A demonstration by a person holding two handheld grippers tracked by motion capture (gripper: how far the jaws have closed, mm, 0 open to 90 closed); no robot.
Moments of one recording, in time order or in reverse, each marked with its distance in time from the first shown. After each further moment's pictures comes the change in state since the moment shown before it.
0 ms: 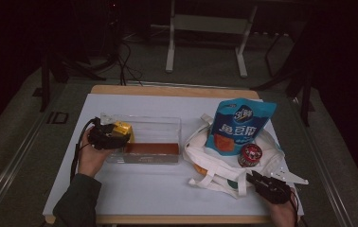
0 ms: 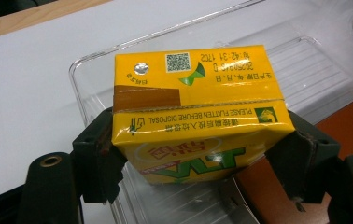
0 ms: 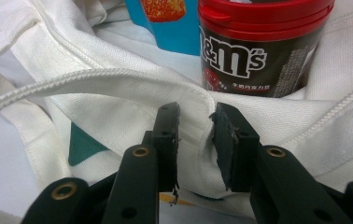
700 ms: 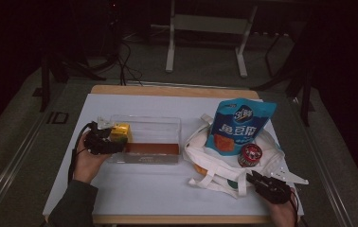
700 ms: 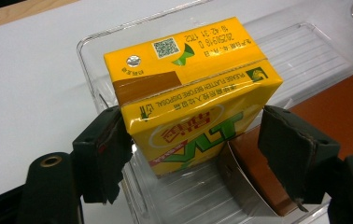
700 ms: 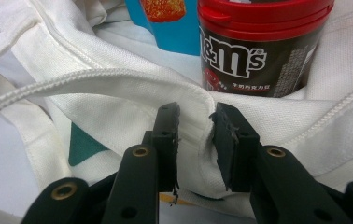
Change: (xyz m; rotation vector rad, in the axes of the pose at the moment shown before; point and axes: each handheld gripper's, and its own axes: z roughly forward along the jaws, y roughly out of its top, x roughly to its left) left arm -0.003 -0.009 -0.014 0.020 0.016 0.004; right arm 0.000 0.000 0.000 -0.001 0.002 0.002
